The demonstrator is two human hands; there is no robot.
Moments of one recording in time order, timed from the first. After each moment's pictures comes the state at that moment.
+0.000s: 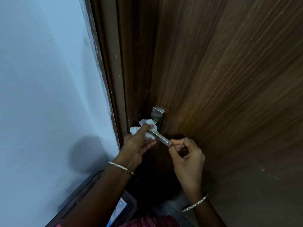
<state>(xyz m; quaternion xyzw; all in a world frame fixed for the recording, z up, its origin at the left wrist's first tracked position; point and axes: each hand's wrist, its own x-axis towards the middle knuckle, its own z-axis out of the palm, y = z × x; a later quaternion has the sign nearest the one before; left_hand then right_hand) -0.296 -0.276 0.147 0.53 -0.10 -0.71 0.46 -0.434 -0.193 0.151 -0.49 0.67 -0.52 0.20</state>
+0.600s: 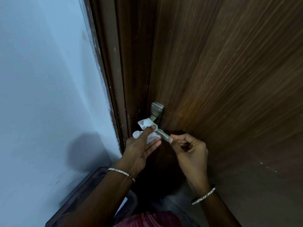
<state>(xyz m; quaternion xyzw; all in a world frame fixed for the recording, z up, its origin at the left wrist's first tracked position) -0.301 -0.248 0.151 0.49 -0.06 -0.74 0.46 -0.442 -0.192 0.157 -0.47 0.66 -0.51 0.28</state>
